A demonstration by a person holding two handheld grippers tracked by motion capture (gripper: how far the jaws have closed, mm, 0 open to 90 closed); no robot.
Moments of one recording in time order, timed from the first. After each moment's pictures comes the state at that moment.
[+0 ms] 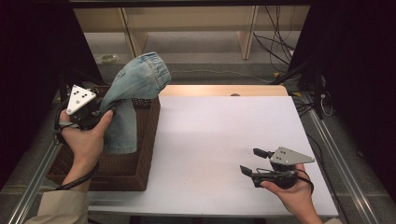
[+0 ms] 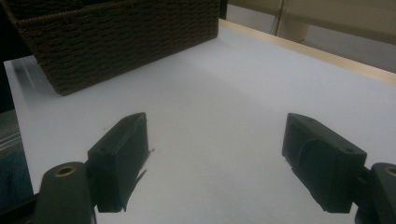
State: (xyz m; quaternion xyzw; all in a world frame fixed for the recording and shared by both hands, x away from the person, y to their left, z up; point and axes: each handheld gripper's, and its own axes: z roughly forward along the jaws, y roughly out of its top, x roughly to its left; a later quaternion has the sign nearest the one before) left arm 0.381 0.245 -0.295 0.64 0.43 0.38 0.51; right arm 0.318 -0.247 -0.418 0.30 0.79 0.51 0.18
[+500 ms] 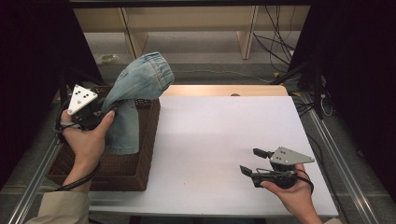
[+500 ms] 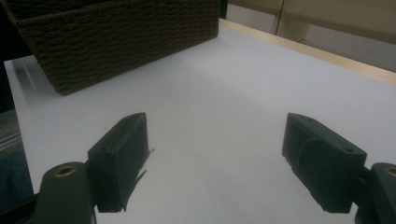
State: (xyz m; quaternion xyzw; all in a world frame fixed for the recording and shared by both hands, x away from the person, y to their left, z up) left arm 0.378 0.239 -0.293 0.65 0.42 0.37 0.52; right arm 0.318 -0.247 -0.418 0.30 0.79 0.50 0.18
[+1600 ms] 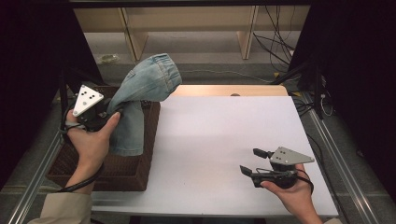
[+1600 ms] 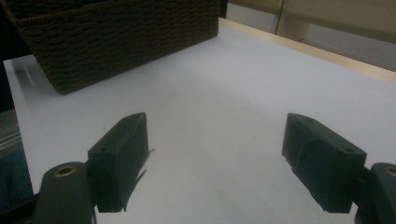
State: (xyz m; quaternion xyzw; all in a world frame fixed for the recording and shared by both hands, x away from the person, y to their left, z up) left arm 0.374 0.226 -0.290 0.66 0.40 0.36 0.53; right arm 0.318 -0.247 -0.418 0.30 0.79 0.50 0.18
